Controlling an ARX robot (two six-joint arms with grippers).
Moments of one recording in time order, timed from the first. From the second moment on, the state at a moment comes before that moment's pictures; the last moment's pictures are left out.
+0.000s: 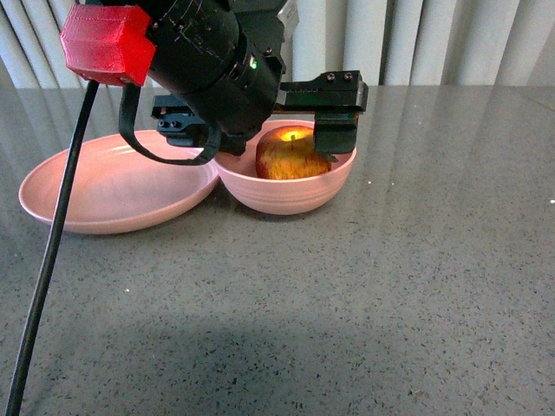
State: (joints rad) left arm -0.47 1.90 1.36 -0.16 -0.04 -0.15; right arm 0.00 0.00 0.01 0.00 0.00 0.01
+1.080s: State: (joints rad) left arm -0.31 1.04 0.93 0.15 -0.28 -0.02; right arm 0.00 0.00 0.01 0.00 0.00 0.01
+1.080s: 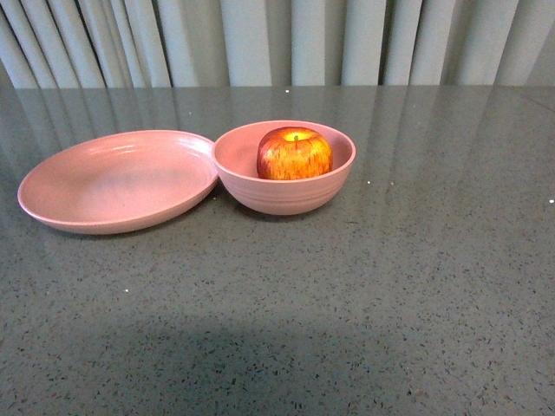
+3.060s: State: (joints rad) left arm 0.00 0.11 0.02 0.07 0.00 -0.01; right arm 0.00 0.00 0.01 0.00 0.00 0.01
